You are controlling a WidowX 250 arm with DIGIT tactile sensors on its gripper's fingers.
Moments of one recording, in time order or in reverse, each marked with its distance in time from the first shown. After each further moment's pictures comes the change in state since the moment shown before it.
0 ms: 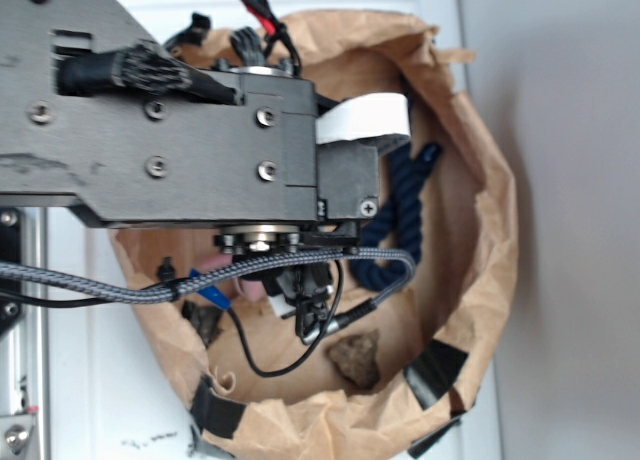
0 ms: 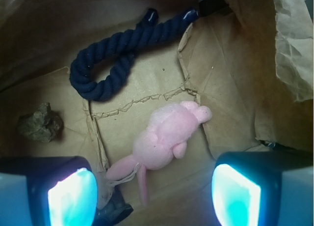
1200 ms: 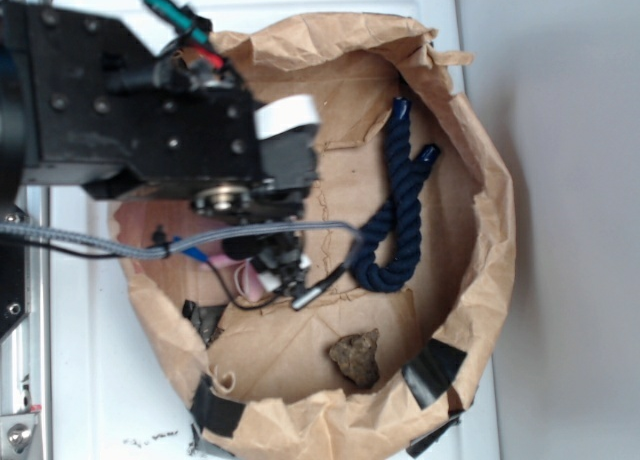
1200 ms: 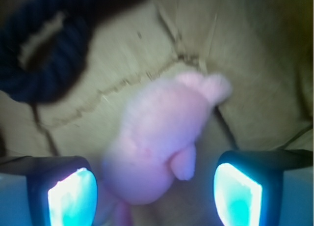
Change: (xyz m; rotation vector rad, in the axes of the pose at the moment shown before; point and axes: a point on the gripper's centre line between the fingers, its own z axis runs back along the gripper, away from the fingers) arm -0.013 0.014 -0.077 -0.067 0.007 0.188
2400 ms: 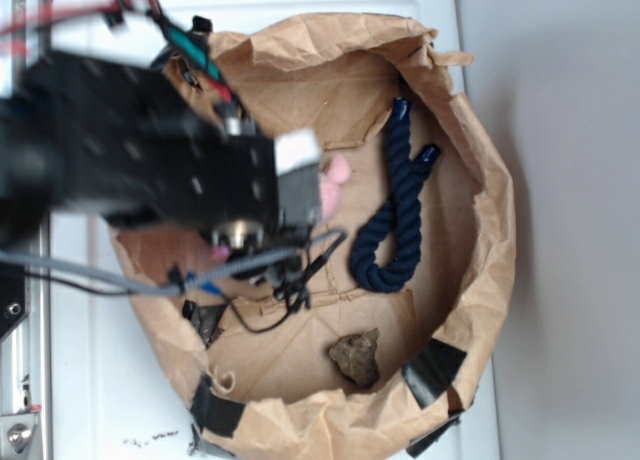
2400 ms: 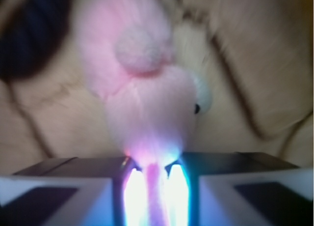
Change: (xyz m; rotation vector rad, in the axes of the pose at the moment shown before) arm -0.001 -0.008 0.021 0.025 0.033 0.044
